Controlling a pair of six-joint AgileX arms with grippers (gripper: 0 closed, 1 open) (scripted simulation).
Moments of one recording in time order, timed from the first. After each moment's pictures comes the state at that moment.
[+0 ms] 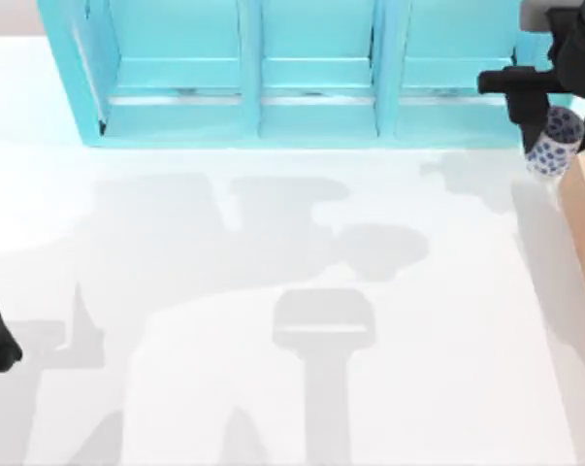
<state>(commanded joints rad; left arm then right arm) 0.00 0.00 0.00 0.00 0.00 0.00 0.22 2.05 1.90 -1.32 0.02 0.26</state>
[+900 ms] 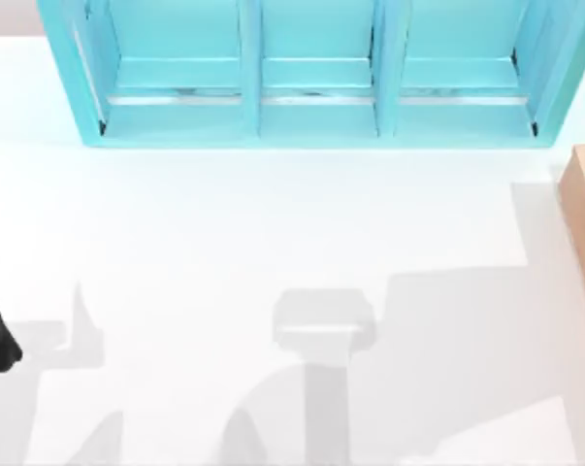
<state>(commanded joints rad) 0.00 0.00 0.00 0.00 0.00 0.00 -0.32 1.68 1.51 -1.31 -0.03 -0.31</state>
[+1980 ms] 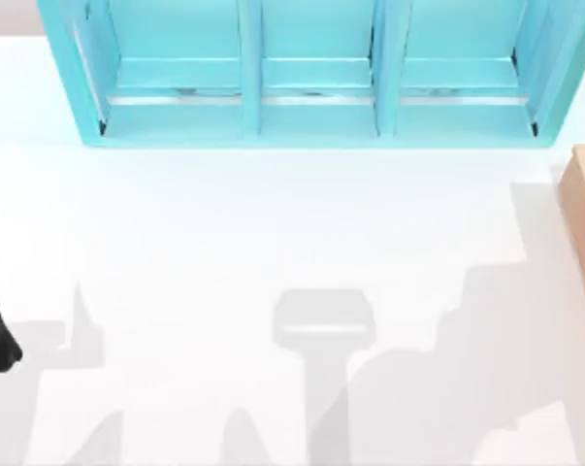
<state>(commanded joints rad) 0.00 0.00 0.00 0.00 0.00 0.00 -0.32 1.71 1.28 -1.05 -0.03 -0.30</state>
